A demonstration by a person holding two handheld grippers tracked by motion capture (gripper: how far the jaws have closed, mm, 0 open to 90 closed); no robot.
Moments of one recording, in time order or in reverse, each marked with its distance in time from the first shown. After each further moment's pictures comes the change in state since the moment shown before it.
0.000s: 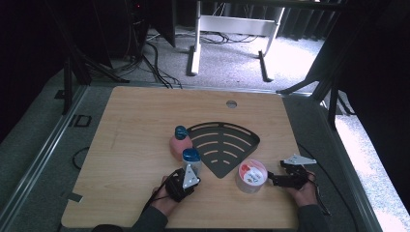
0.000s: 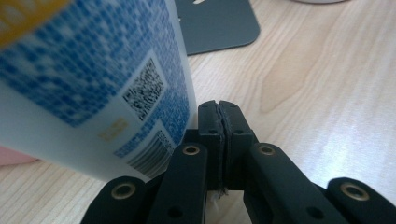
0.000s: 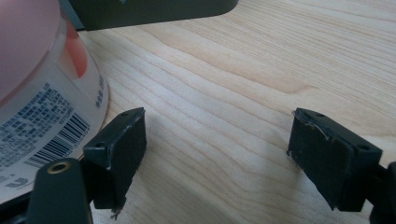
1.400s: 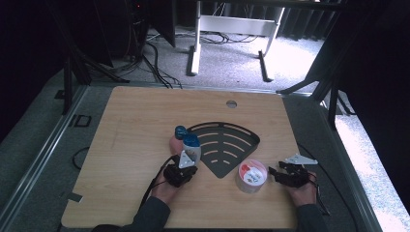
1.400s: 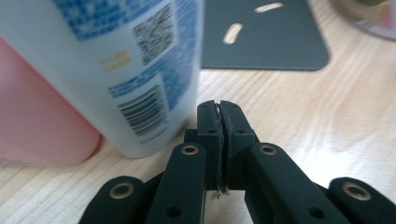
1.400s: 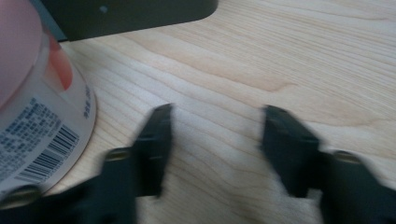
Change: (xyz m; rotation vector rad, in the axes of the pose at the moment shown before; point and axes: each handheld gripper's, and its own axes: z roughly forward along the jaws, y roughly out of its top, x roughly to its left) left arm 0.038 0.006 0.013 0.000 -0.023 -0.173; right arm 0.003 0.002 -0.005 -0.005 -0.079 0.067
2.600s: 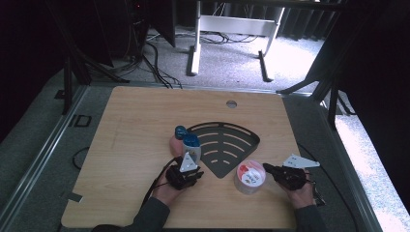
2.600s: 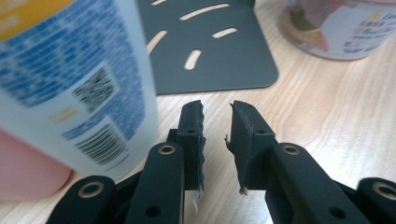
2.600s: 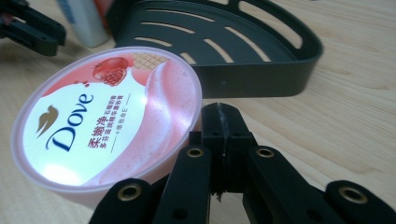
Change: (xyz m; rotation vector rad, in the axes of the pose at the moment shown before) left arm -0.016 0.009 -0.009 -0.052 -0.070 0.076; right arm 0.031 0.020 -0.026 -0.159 0.263 -0.135
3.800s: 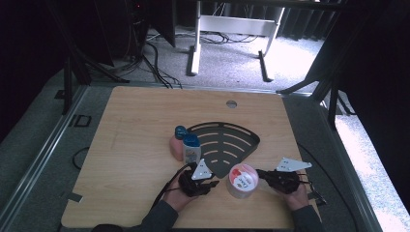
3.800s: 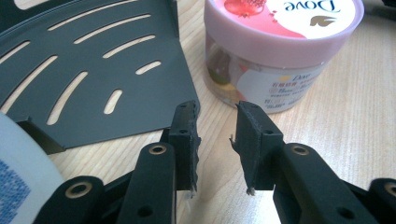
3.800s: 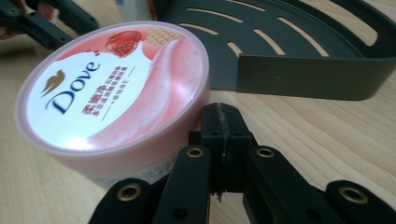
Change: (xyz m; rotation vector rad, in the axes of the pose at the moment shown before) left arm -0.031 0.017 0.010 -0.041 -0.127 0.079; right arm 0.009 -0.006 0.012 0.023 0.154 -0.062
